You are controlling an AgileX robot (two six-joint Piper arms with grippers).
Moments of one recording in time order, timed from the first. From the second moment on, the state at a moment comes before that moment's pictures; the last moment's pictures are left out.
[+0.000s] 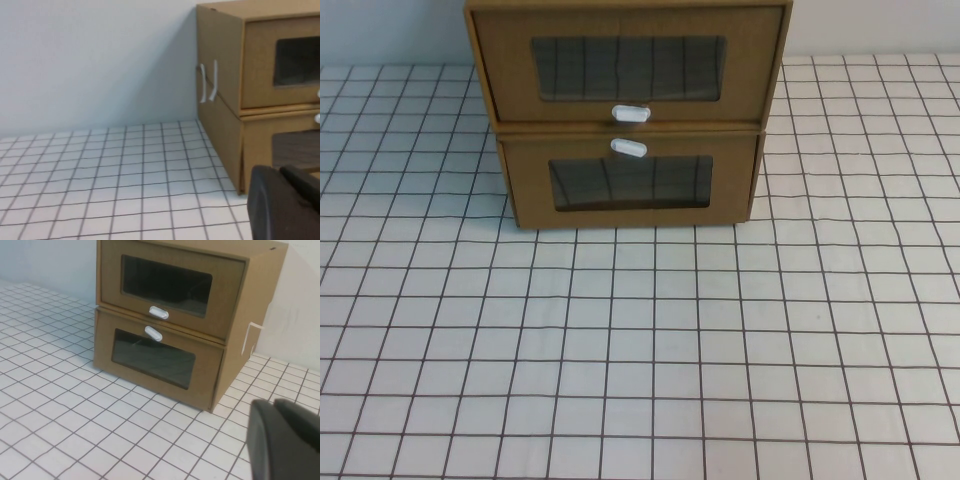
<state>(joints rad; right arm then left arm) 0.38 0.02 -0.38 0.29 0.53 -0.33 -0.01 0.00 -0.29 -0.25 0.42 0.30</state>
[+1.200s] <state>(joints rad) 0.38 0.02 -0.38 0.29 0.52 -0.33 -0.14 -0.01 0.03 0.05 0.39 0.06</state>
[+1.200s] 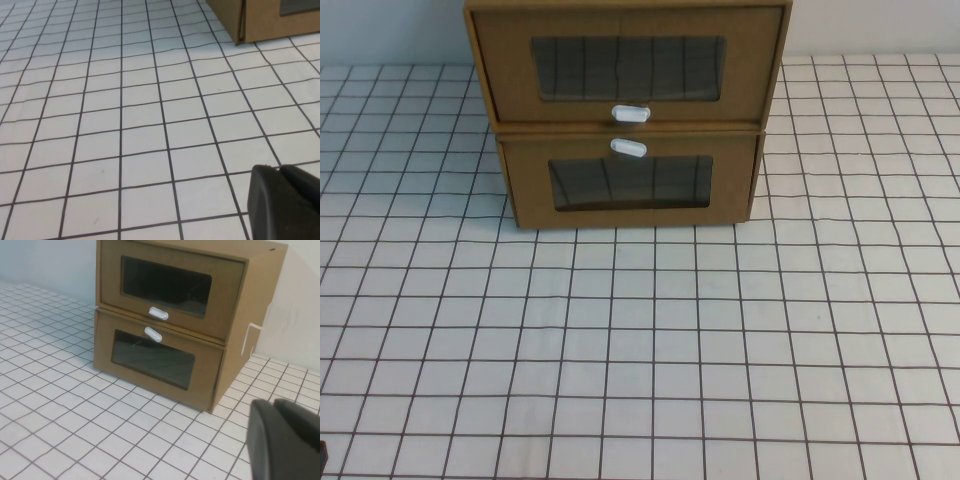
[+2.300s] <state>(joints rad) 0.04 -0.01 0.01 0.21 0.18 -0.14 -0.14 -0.01 0.03 0.05 0.39 0.06</state>
